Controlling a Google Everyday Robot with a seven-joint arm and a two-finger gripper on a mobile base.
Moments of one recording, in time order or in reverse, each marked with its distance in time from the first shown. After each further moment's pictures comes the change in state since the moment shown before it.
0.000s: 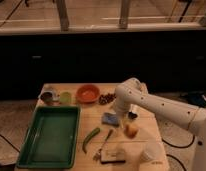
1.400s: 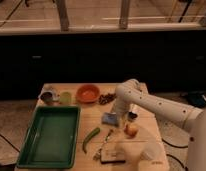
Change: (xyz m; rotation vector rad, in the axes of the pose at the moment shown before) arm 0.007 -0.001 0.016 -0.041 -0.018 0.017
